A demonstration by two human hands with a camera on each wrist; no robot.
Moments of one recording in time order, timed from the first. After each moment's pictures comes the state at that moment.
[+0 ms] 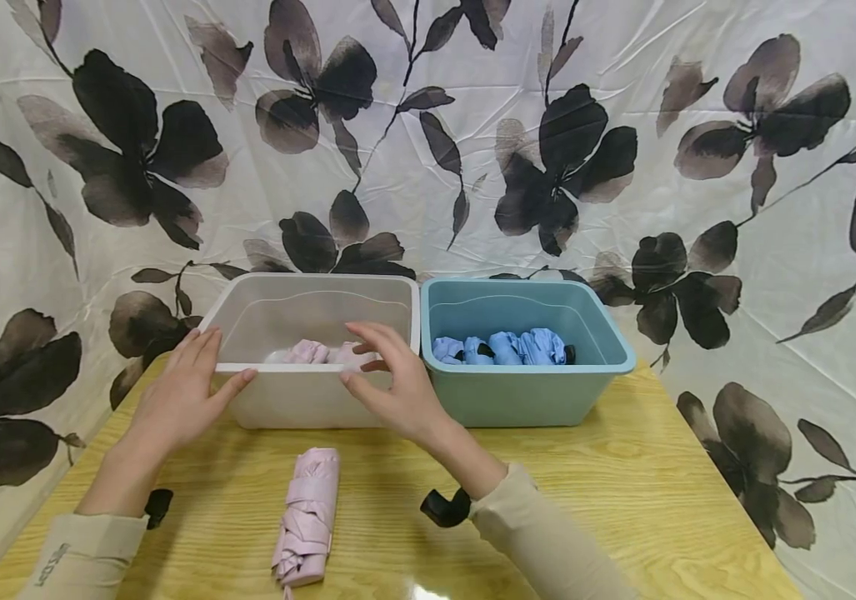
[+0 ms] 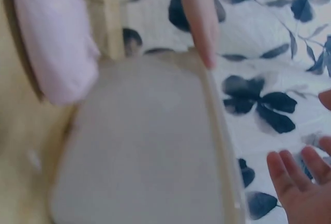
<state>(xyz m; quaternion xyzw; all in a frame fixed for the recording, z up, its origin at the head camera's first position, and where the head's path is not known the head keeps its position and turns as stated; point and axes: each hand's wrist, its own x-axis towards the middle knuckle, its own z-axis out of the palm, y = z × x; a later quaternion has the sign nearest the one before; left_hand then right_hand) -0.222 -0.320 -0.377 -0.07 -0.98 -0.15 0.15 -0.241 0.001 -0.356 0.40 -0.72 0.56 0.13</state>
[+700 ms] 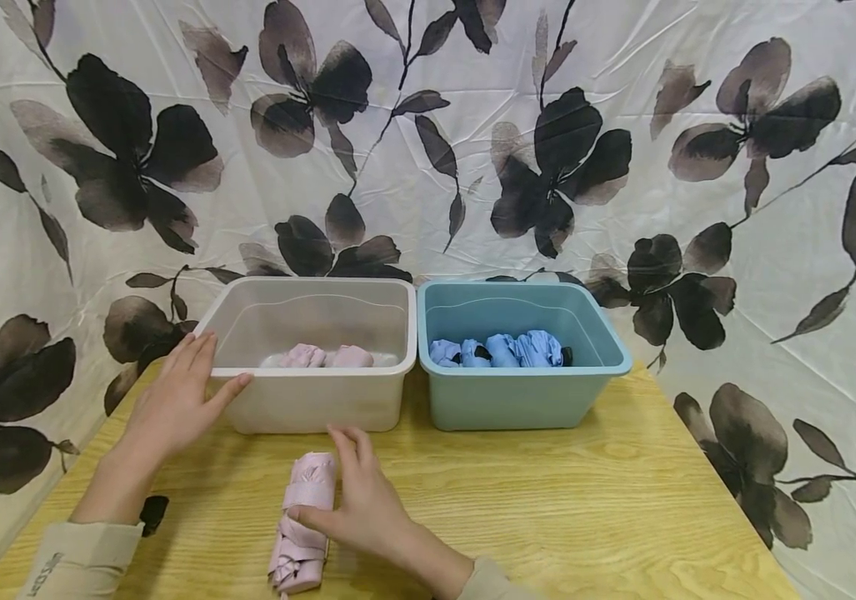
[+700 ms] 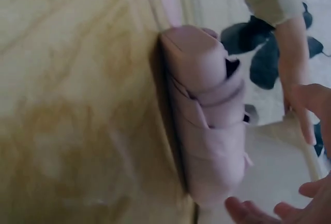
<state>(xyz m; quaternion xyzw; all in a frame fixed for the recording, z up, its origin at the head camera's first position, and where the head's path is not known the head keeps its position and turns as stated) -0.224 -0.322 -0.380 -0.07 -0.97 -0.14 0.16 -0.166 -0.031 -0.451 0.28 -0.86 0.42 0.00</state>
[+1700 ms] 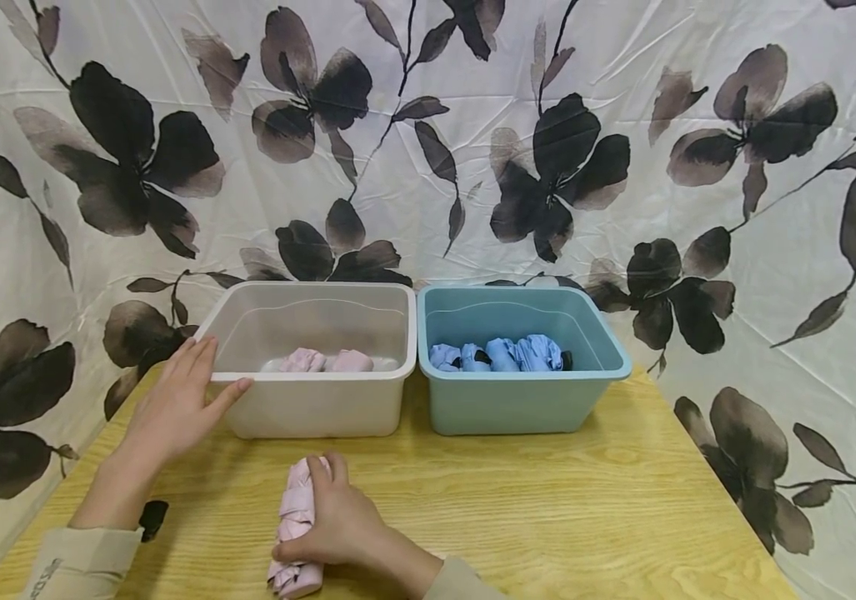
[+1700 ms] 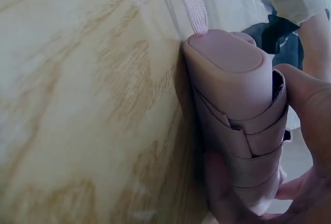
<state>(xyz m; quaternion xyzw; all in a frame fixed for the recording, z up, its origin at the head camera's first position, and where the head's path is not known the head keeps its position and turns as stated) -0.222 -0.323 -0.381 -0.07 -0.97 -0.15 0.17 -0.170 -0.066 -0.472 0.22 -0.91 0.33 -0.10</state>
